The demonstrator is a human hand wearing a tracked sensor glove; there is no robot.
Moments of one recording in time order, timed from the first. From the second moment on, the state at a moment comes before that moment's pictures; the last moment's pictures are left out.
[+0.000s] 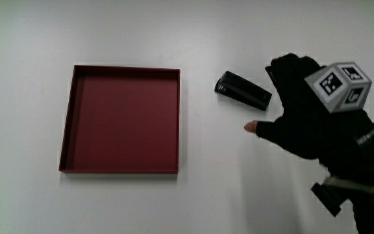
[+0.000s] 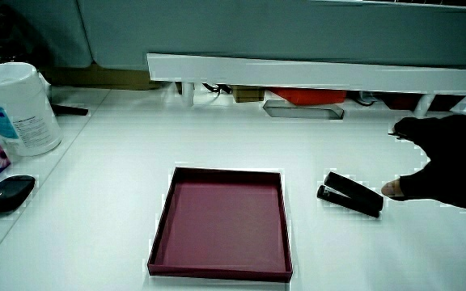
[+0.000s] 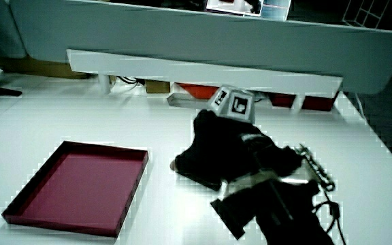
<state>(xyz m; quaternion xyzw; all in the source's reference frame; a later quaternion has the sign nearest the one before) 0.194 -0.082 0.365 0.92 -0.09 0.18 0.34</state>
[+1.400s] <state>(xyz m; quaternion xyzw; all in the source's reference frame) 0.178 -0.126 0.505 0.87 -0.01 0.19 0.45</state>
